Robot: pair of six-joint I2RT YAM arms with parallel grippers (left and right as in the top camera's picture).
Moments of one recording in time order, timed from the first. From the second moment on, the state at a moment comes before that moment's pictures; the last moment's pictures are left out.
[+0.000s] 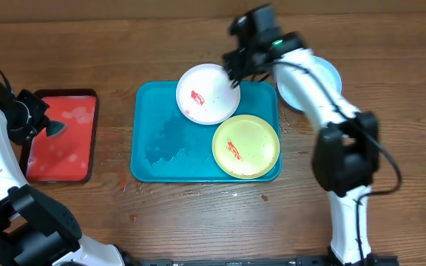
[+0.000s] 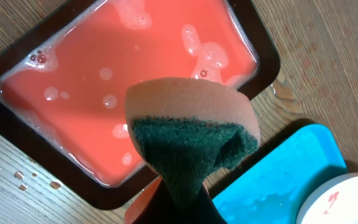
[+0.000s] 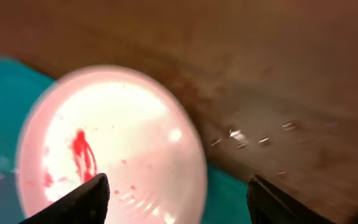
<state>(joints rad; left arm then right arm) 0.56 1.77 1.64 -1.17 0.17 -0.42 0.40 2.28 1.99 -0.76 -0.14 0.02</state>
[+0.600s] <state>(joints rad) 0.56 1.77 1.64 -1.16 0.17 -0.42 0.48 2.39 1.98 -0.77 0.00 -0.05</state>
